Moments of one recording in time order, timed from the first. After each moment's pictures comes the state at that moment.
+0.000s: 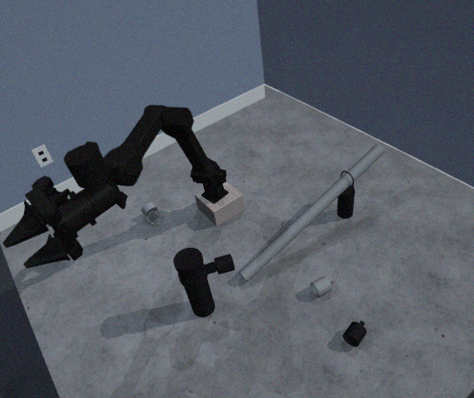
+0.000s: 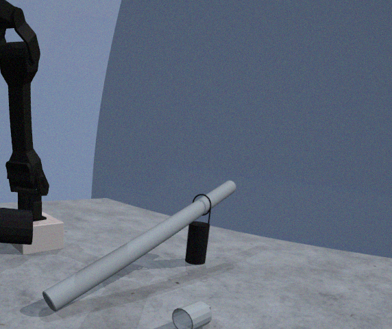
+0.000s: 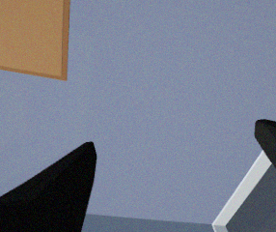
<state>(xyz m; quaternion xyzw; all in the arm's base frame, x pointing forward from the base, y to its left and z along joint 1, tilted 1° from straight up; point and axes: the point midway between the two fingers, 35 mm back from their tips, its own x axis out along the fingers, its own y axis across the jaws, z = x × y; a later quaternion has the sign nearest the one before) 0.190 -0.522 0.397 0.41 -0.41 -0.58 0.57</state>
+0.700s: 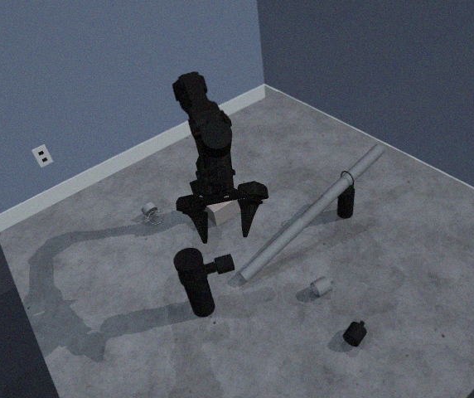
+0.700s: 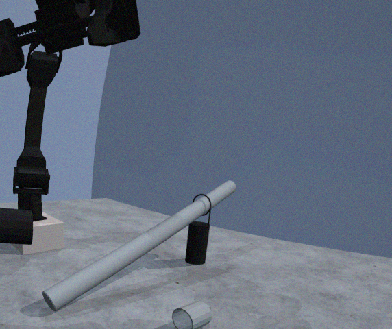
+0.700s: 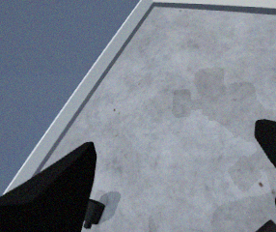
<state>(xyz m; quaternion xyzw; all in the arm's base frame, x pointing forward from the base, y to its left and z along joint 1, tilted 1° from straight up) 0.347 -0.226 0.291 0.28 0.20 -0.40 0.85</state>
